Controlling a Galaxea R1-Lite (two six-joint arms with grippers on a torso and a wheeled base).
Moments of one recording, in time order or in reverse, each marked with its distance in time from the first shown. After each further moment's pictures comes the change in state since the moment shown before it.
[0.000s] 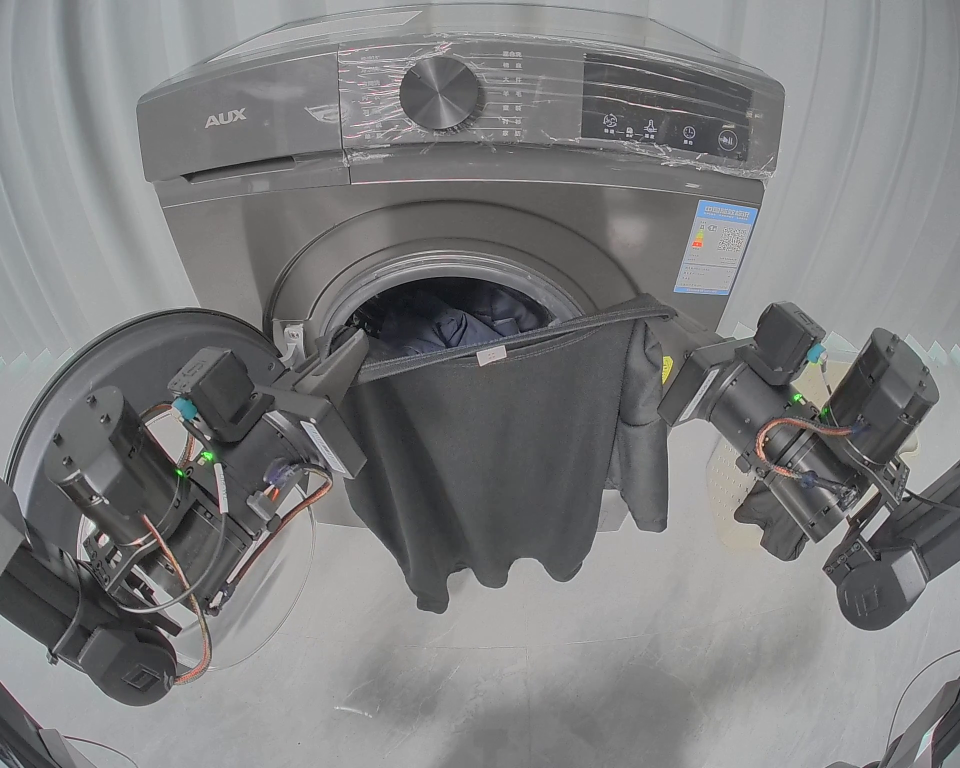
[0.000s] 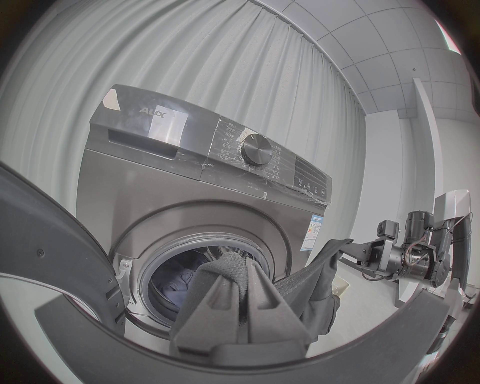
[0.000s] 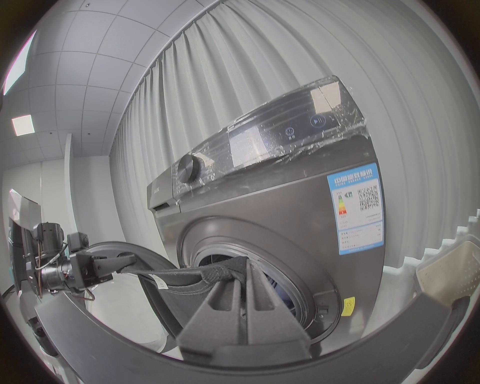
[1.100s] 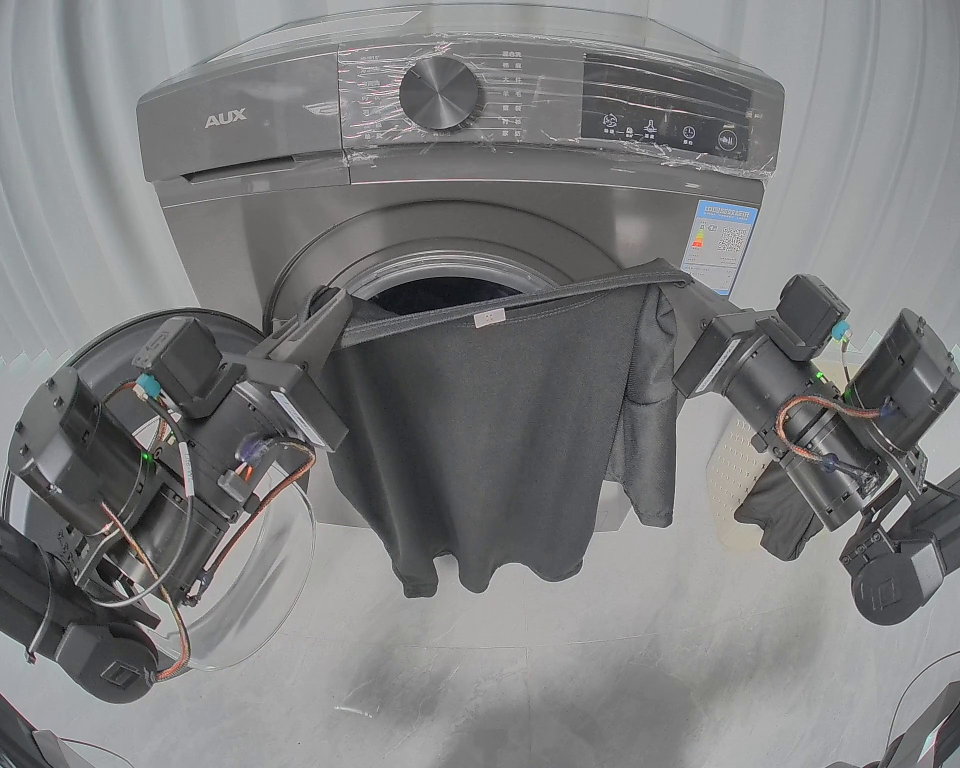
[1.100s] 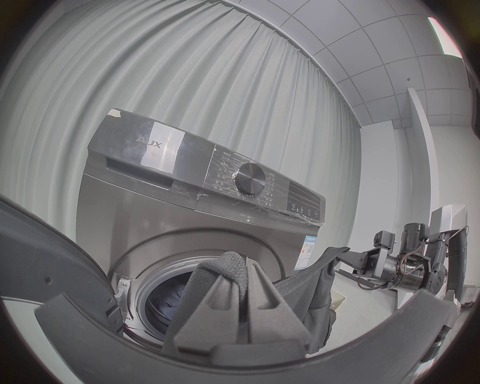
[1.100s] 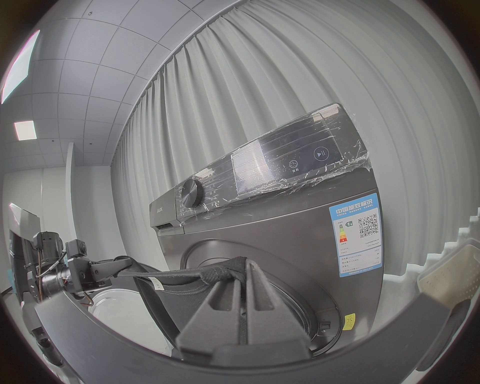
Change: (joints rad) left arm -0.010 -0.066 -0.020 0.001 -0.004 0.001; right arm 0.016 -0.047 -0.024 0.001 -0.020 0.003
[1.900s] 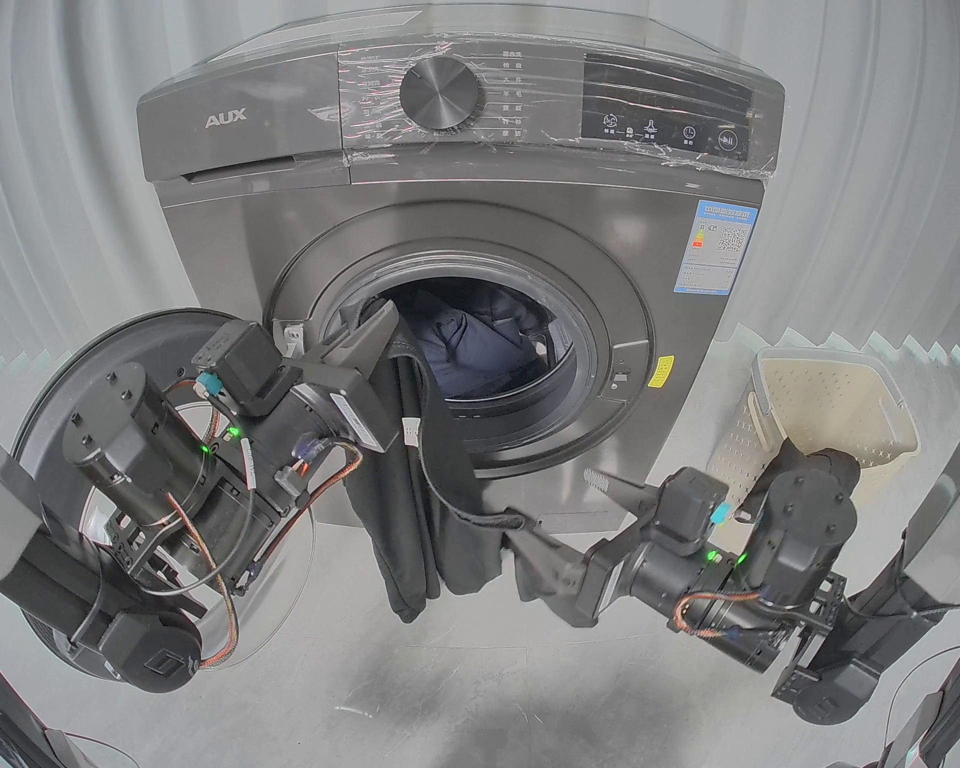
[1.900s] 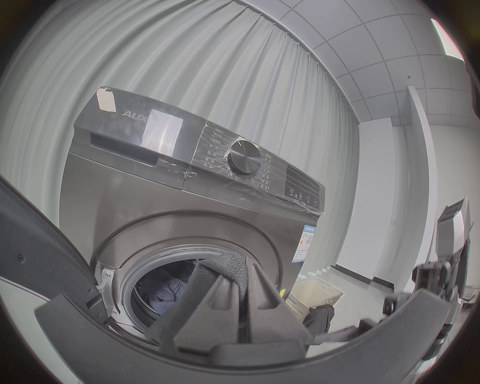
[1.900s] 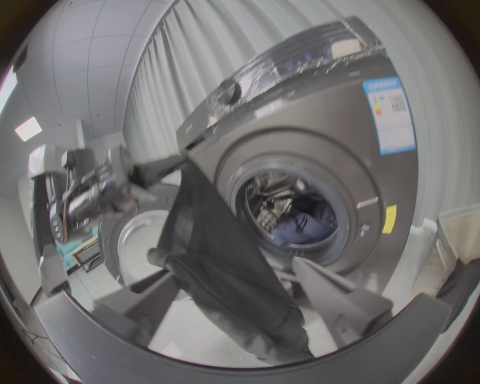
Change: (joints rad) left arm -0.021 0.109 -0.077 -0.003 -0.009 -0.004; right arm 0.184 0.179 0.229 -0.025 0.005 0.029
